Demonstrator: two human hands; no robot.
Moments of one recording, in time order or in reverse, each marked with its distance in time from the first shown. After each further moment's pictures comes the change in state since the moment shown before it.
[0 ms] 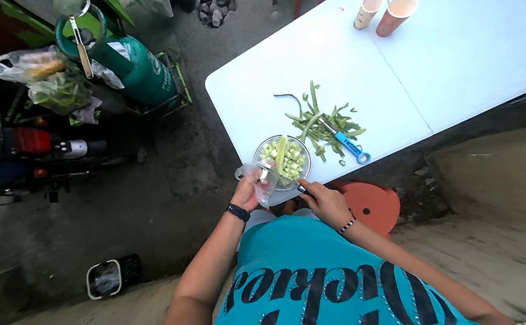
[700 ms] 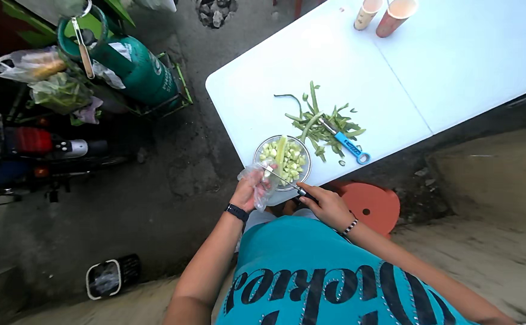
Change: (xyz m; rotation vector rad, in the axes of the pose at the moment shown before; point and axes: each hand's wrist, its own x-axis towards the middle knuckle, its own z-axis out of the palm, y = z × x) left_hand -0.001 0.002 -0.002 0.092 -0.032 0.002; right_hand -0.005 0.006 -0.001 0.146 -0.076 0.005
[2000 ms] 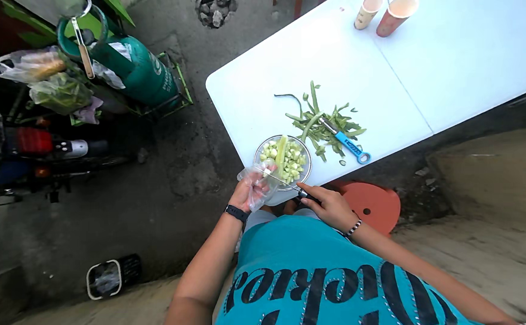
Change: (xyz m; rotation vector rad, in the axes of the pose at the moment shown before) left_hand -0.003 0.000 -0.006 -0.231 -0.099 -0.067; right_hand -0.003 0.004 -0.001 0.016 0.048 -0.089
